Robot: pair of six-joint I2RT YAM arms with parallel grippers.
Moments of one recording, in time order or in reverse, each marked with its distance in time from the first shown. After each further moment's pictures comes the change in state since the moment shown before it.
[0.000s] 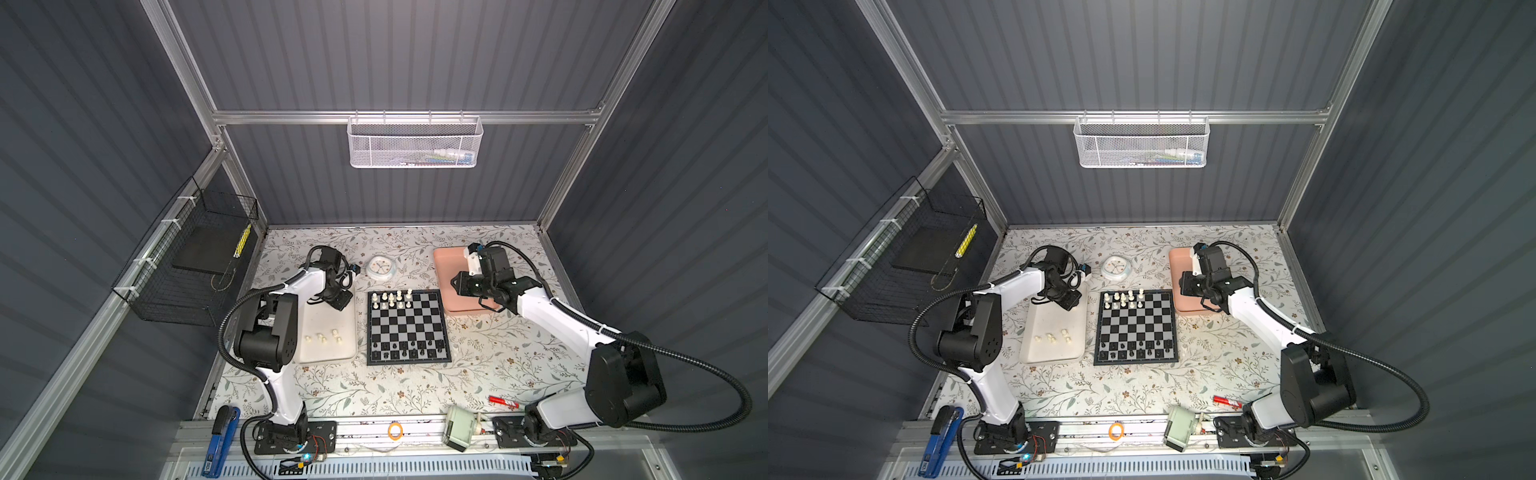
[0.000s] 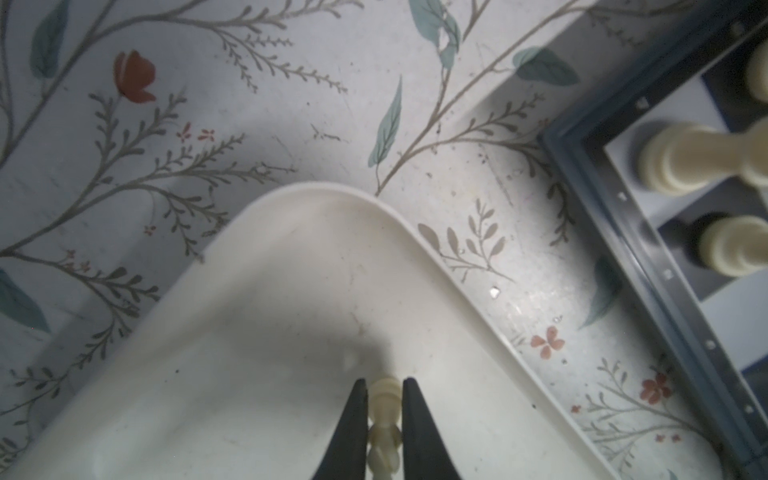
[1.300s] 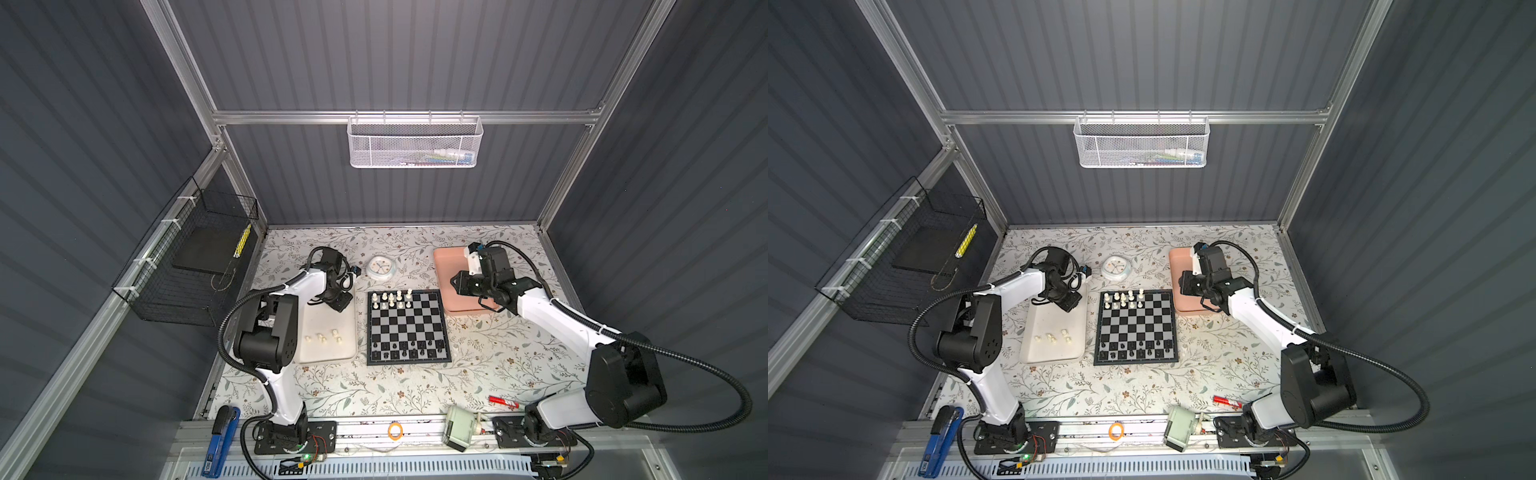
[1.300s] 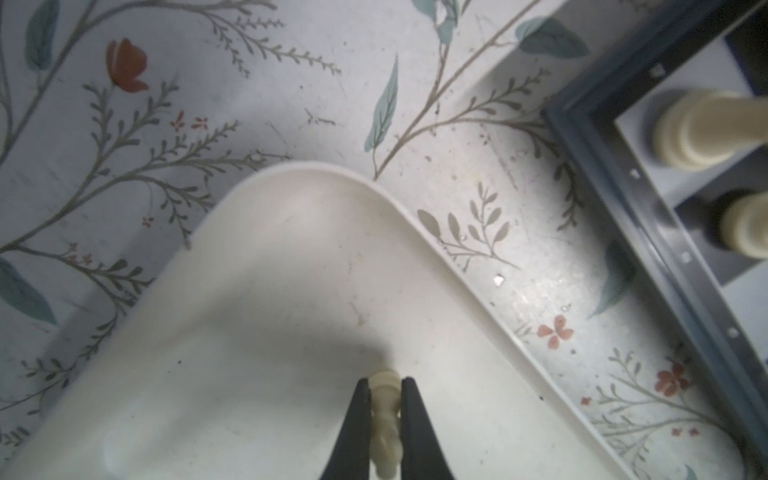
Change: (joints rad) left arm -0.006 -0.008 -0.014 -0.001 -0.032 0.019; right arm 0.000 -0.003 -0.007 0.023 -0.002 0.008
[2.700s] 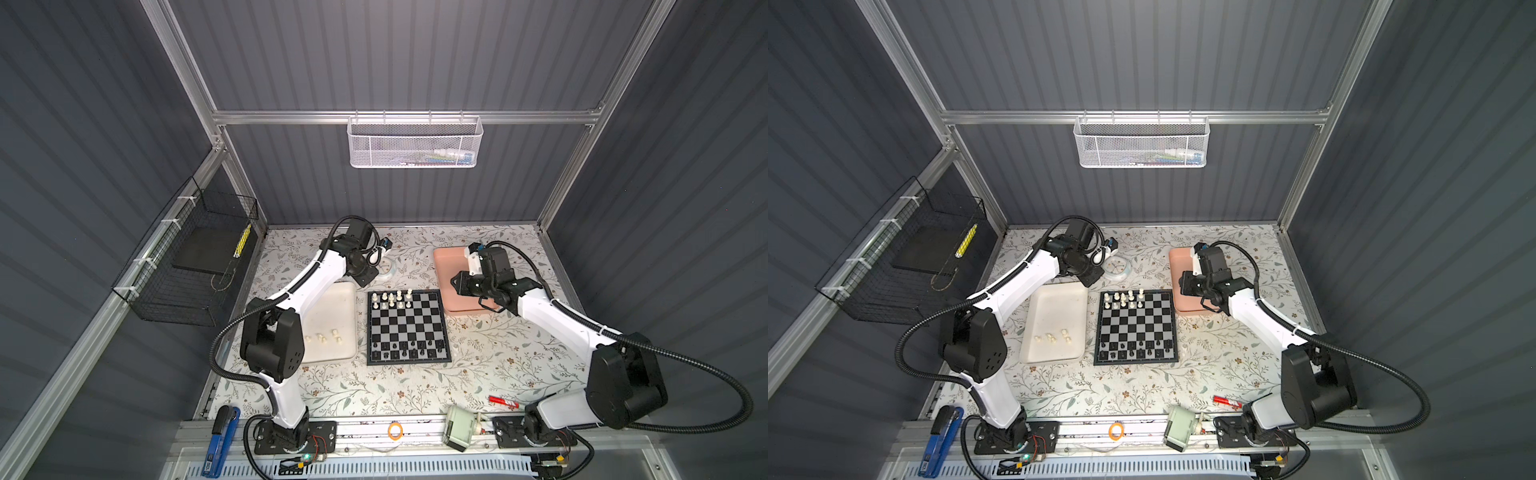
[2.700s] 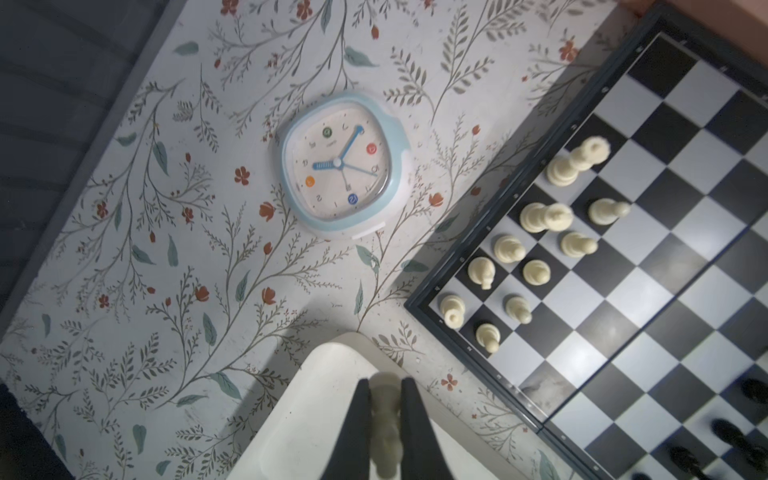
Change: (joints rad) left arm -0.237 -0.032 0.399 -0.206 -0.068 0.012; right arm 0.000 -0.006 -0.008 0.003 0.004 0.000
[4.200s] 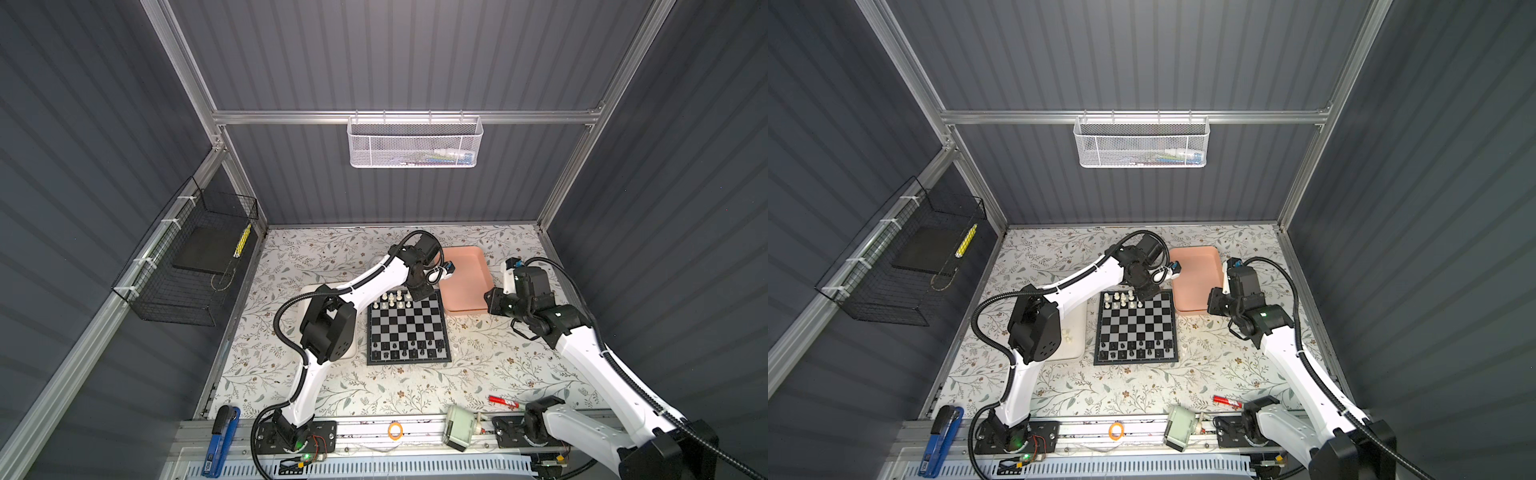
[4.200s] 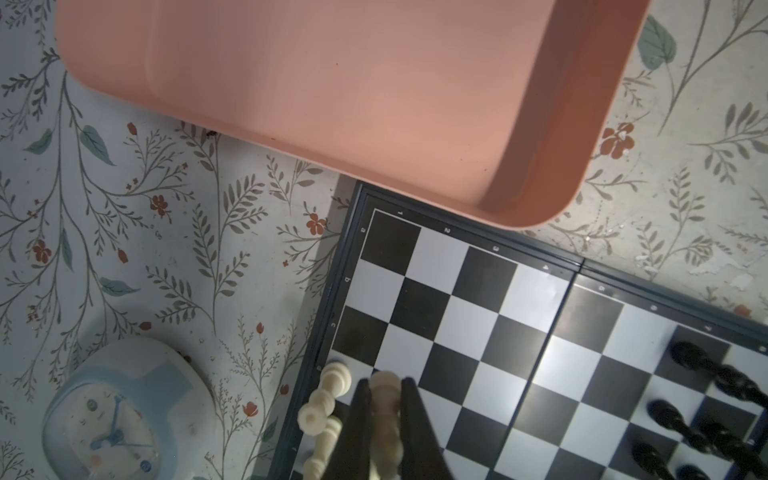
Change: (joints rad) left arm -0.294 0.364 0.328 -0.067 0.061 0.004; right arm -0.091 -0.410 -0.154 -0.263 0.135 -0.022
